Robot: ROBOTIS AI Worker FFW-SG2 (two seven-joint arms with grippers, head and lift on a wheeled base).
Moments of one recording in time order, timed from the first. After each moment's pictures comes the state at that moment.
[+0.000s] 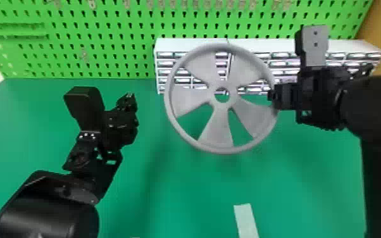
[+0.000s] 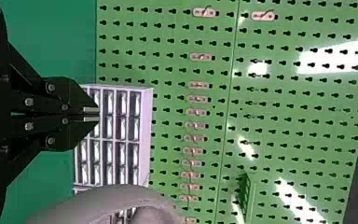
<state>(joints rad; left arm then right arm) 0.03 0.13 -0.14 -1.98 0.20 0.32 0.07 -0.48 -0.08 0.05 -2.01 -0.30 1.49 -0.21</state>
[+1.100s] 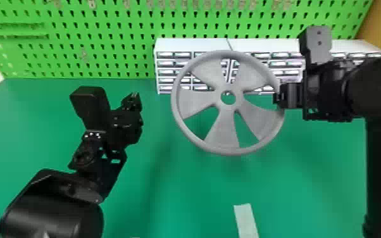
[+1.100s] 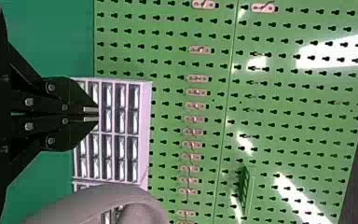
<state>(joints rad) 0.02 0.13 -0.16 -1.97 0.21 0.31 0.07 -0.54 -0.07 0.00 -1.94 -0.31 1.57 -0.22</state>
